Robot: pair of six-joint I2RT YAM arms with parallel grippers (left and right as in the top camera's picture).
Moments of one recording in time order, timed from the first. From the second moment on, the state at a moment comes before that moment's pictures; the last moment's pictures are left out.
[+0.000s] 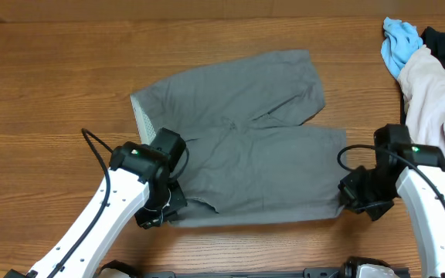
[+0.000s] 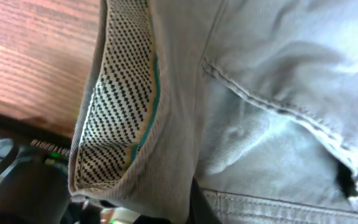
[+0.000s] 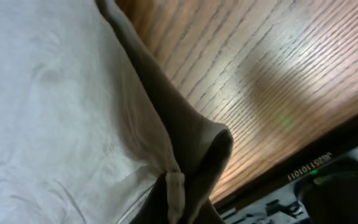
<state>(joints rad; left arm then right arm) -0.44 1.33 0.98 -1.37 0.11 -0.86 -0.14 1.29 0.92 -1.31 -0.18 0.79</state>
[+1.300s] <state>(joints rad) -0.33 1.23 1.24 -1.16 -0.14 -0.93 0.04 1.67 1.61 -1.00 -0.20 0.68</state>
